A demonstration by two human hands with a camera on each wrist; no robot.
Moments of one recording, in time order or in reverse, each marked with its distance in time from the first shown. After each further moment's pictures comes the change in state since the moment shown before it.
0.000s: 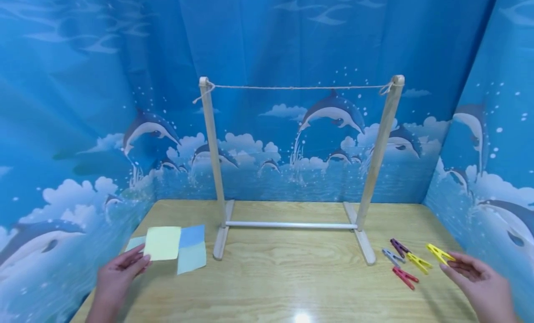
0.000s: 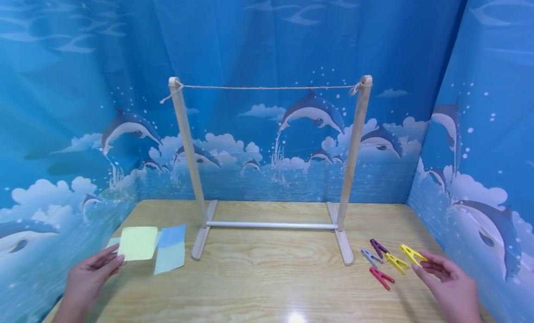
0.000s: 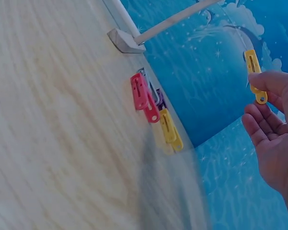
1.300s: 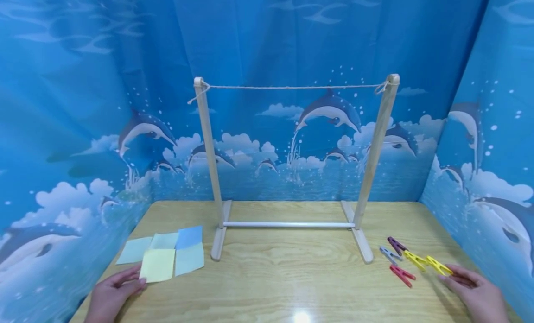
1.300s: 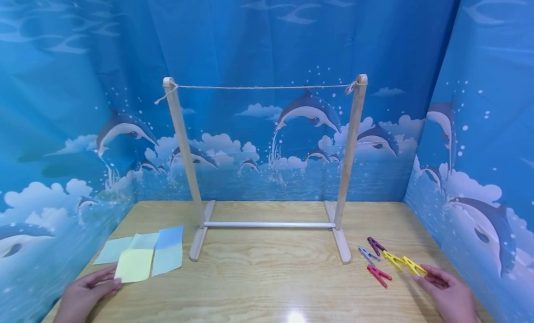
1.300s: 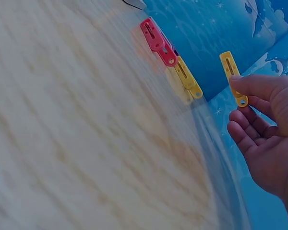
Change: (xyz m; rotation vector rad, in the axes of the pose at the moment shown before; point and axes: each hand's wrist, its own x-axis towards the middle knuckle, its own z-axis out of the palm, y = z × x) left_hand -0.002 -0.033 -0.024 0.339 0.006 -0.171; right_hand 0.032 0.071 0.003 -0.087 -0.082 0.178
